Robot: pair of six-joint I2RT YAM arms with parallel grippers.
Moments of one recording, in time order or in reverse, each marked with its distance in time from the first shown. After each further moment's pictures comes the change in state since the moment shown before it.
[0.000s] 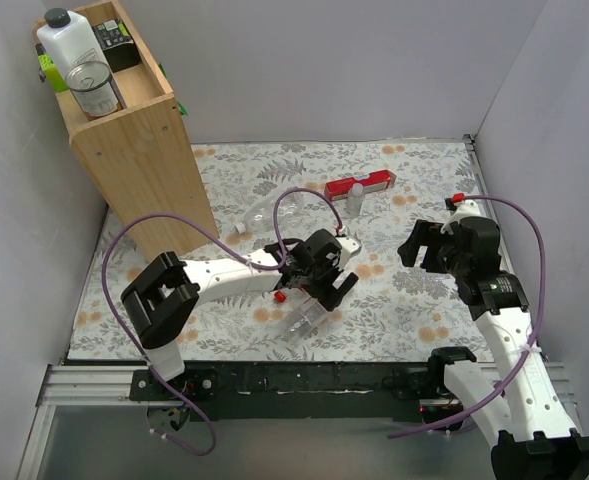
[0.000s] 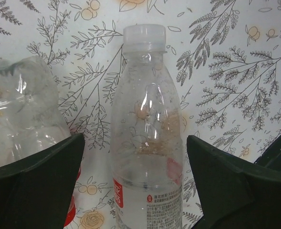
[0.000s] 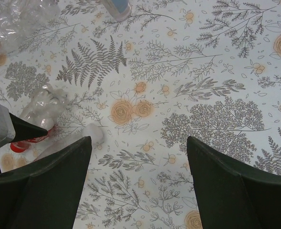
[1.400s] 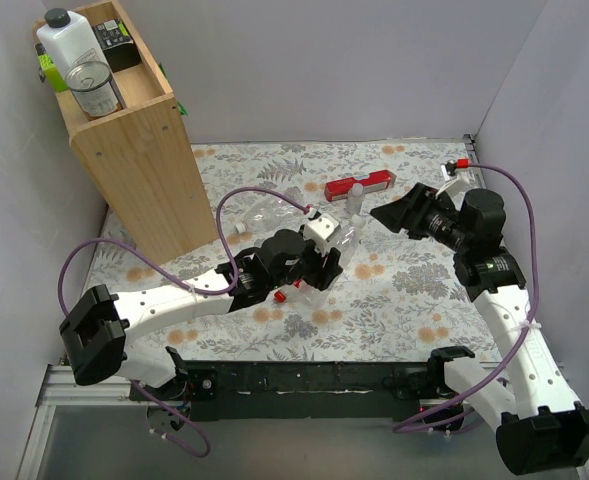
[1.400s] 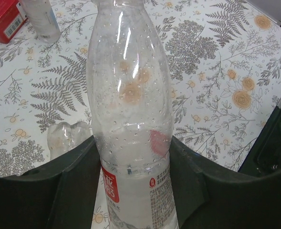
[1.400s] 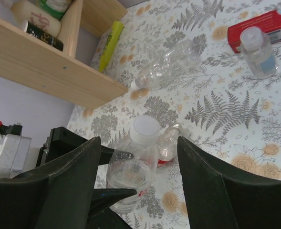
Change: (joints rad) left arm -0.021 -0.375 -0.245 0.415 -0.129 -0.014; right arm 0.037 0.126 0.119 0.352 -0.376 0.357
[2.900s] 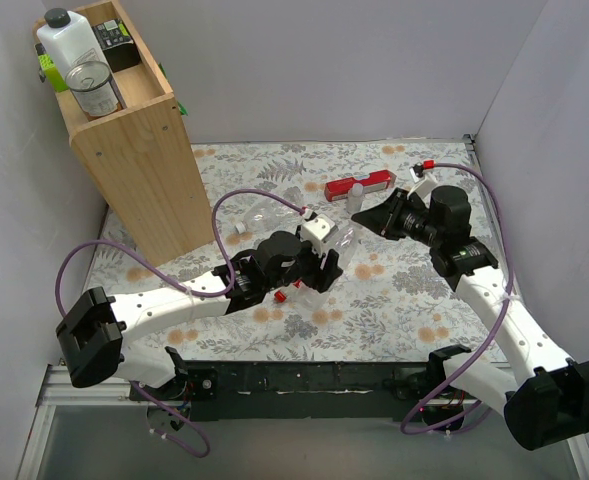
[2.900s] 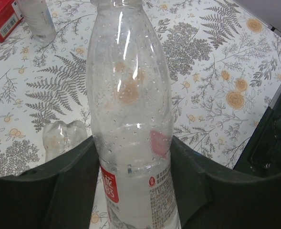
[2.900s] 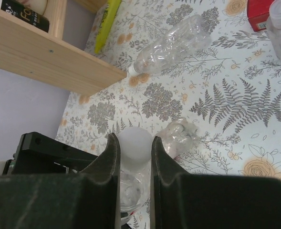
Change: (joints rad) left arm 0.000 -0.022 -0.031 0.033 0.028 -0.020; right arm 0.148 0.148 -0.052 0.131 0.056 0.035
